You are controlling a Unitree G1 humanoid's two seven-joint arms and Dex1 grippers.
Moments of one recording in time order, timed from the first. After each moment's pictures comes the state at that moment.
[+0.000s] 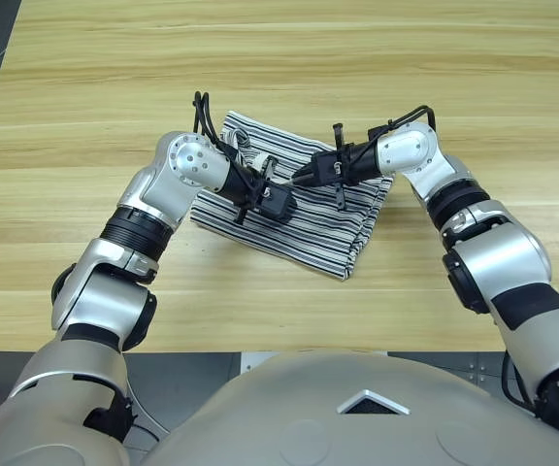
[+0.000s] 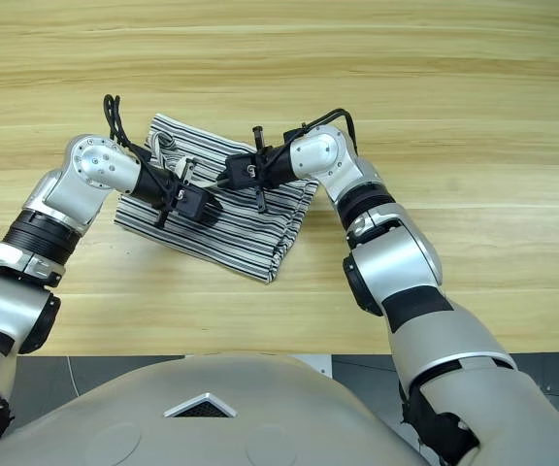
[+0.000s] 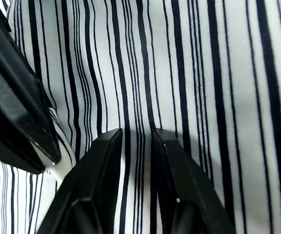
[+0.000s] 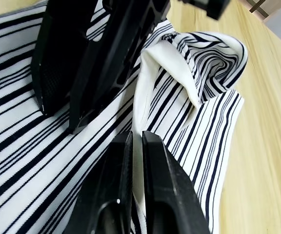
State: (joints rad) left arm -0.53 0.54 -0.53 0.48 0.23 -0.37 -1.27; right arm -0.82 -0.14 0.41 1.19 -0.30 -0.72 1.00
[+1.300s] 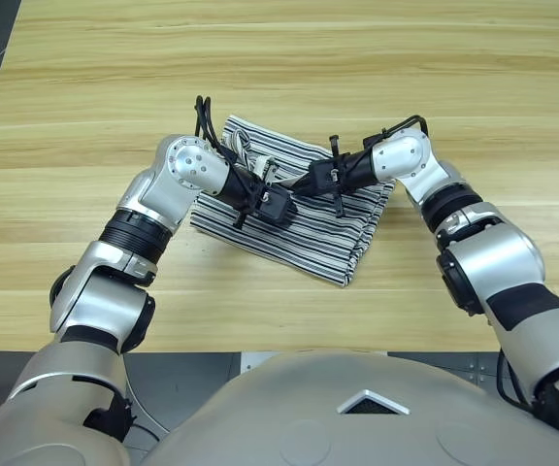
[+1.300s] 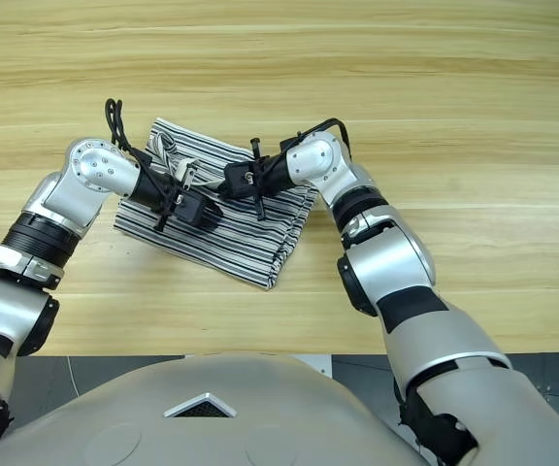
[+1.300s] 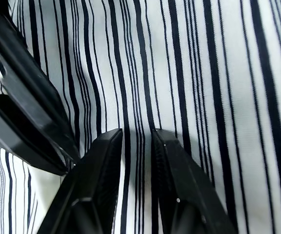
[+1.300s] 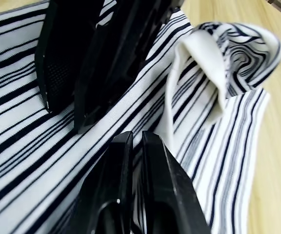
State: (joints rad) left arm -0.52 0.55 -0.54 0.47 0.20 -0.40 -1.30; right arm -0.82 -0.09 0.40 1.25 -0.31 -0.72 1.05
